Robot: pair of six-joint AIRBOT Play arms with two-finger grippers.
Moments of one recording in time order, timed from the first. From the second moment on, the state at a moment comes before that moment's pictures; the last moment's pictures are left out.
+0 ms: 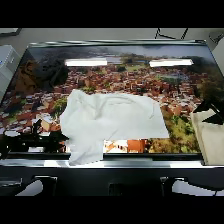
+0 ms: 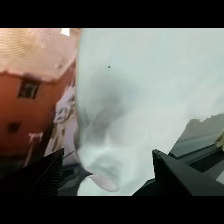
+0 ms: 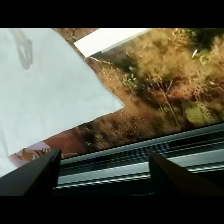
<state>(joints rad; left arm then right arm) 0.40 -1.20 0.44 0.69 -1.20 -1.17 -0.58 -1.46 1.53 -1.21 1.79 1.63</state>
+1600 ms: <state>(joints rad) 0.34 -1.18 0.44 0.62 -1.13 -1.14 -0.36 -1.55 0.99 -1.12 1.40 1.51</state>
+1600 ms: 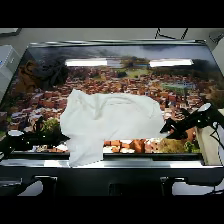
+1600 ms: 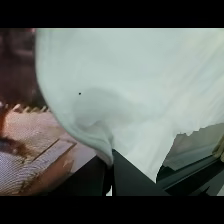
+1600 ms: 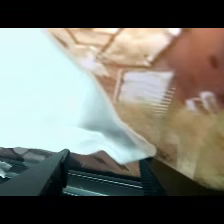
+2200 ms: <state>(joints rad) 0.34 -1.05 0.79 0.63 -1.18 -1.13 -0.29 -1.42 1.33 -1.11 1.42 1.53</state>
